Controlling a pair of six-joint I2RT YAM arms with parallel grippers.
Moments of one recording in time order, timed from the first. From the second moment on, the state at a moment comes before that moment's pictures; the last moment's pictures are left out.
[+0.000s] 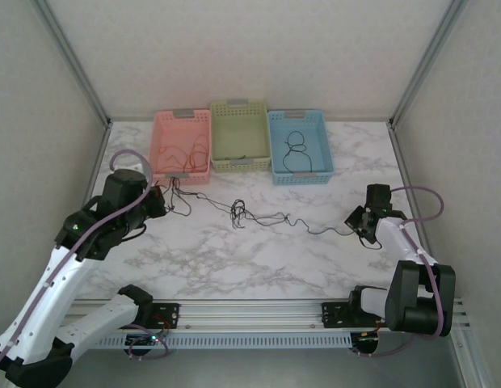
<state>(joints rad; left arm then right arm) -0.49 0.86 1.17 -1.06 -0.25 -0.60 -0.09 1.23 0.63 -0.55 0.00 0.61</state>
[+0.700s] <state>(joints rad) -0.42 0.80 1.15 -1.23 -0.41 -0.53 -0.09 1.14 0.63 -0.58 0.05 0.61</state>
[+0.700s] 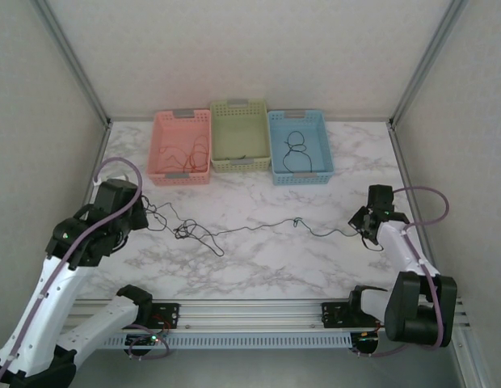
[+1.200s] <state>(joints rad) -0.42 0.80 1.06 -1.16 -0.26 -0.53 0.13 0.99 0.73 -0.45 -0.59 0.64</state>
